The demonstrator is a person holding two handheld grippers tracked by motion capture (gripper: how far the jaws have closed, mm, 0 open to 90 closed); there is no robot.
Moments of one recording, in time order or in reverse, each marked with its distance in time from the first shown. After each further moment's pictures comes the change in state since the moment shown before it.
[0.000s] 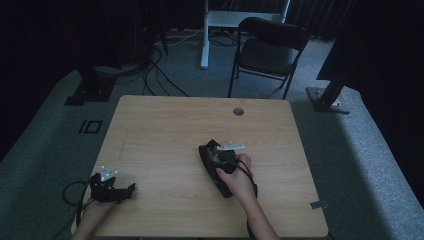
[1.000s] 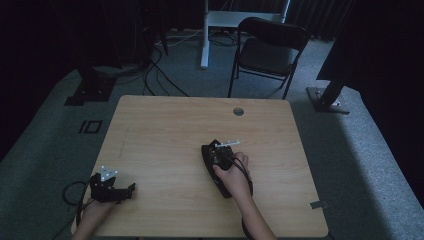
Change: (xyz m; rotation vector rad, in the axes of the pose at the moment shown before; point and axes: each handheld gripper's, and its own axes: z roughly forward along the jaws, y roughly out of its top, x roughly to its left) left arm 0.000 0.000 0.000 0.001 0.000 0.000; right arm 0.003 0.007 0.017 0.145 -0.074 0.105
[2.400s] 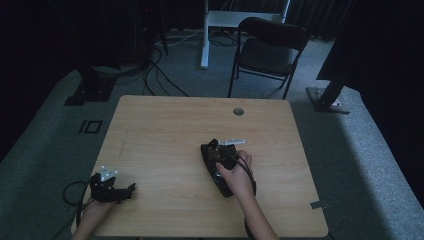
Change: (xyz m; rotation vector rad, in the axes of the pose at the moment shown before) left arm 0.000 0.000 0.000 0.000 0.000 0.000; right arm -0.003 0.004 -0.023 -0.093 0.052 0.000
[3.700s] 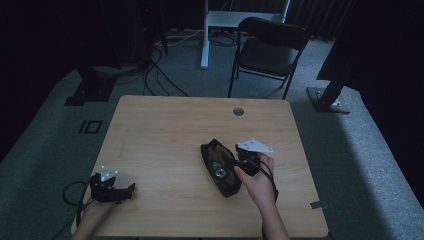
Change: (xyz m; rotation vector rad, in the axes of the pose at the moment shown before) left arm 0.000 0.000 0.000 -0.002 0.000 -0.001; right arm -0.024 -0.010 -0.073 -0.322 0.053 -0.092
